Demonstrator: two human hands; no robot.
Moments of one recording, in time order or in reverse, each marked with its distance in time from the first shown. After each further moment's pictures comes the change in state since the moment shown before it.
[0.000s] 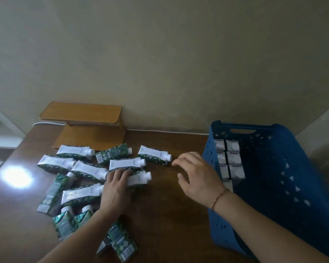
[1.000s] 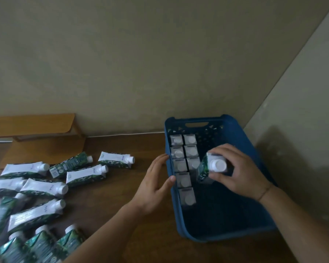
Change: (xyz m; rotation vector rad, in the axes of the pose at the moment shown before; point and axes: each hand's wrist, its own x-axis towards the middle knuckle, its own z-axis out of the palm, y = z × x) left_hand 0.014 0.202 -0.007 -0.876 -0.281 0.302; right_hand -0.115 0.131 -0.102 0.202 0.180 0.164
